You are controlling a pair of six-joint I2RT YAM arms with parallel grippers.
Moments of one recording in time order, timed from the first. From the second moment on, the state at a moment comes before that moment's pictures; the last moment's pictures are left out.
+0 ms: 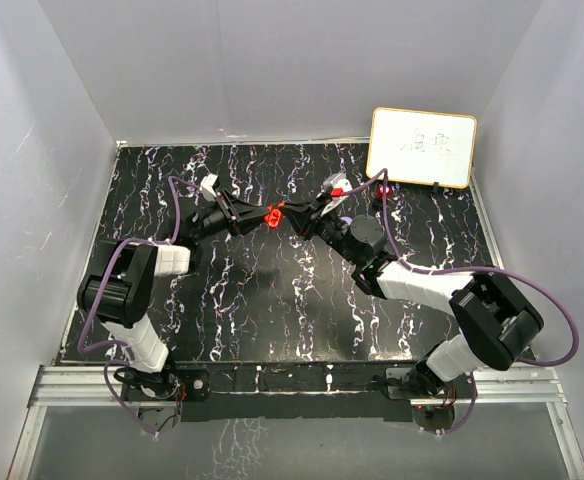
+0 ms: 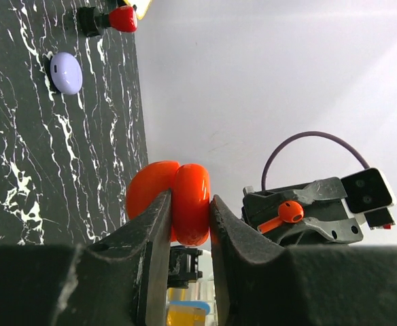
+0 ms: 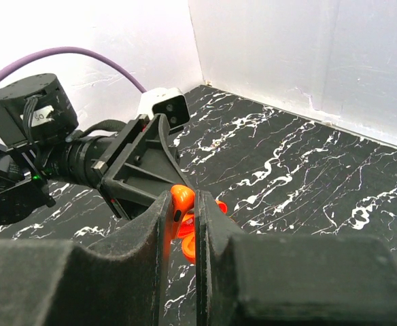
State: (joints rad) left arm -0.23 1.73 0.69 1.03 0.82 -1.46; right arm 0.70 1.47 0.70 0.96 -0.11 0.21
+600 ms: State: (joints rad) left arm -0.26 1.75 0.71 1.08 0.82 -1.54; right arm 0.70 1.50 0.61 1.19 -0.15 0.08
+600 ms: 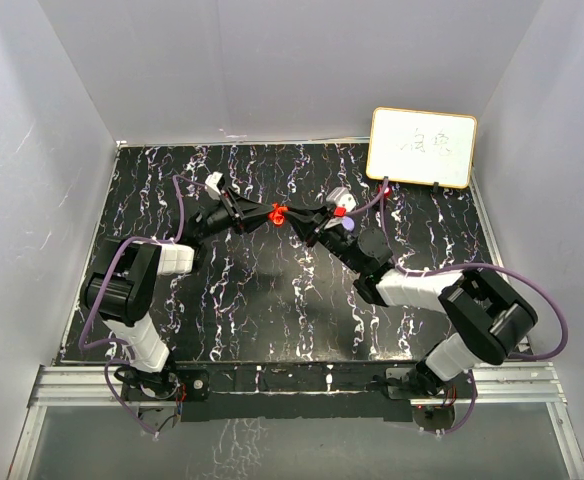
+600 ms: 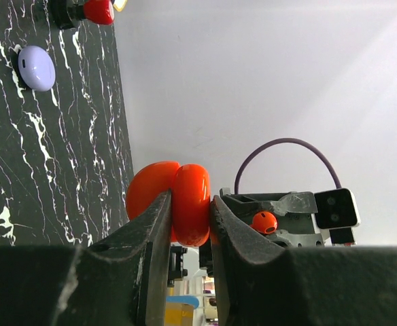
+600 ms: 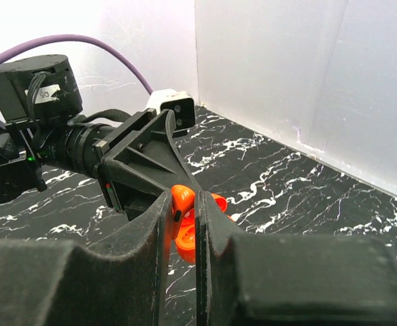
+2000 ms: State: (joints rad) left arm -0.29 1.74 0.71 1.09 0.86 -1.58; right arm 0.70 1.64 0.52 1.51 -0.28 -0.10
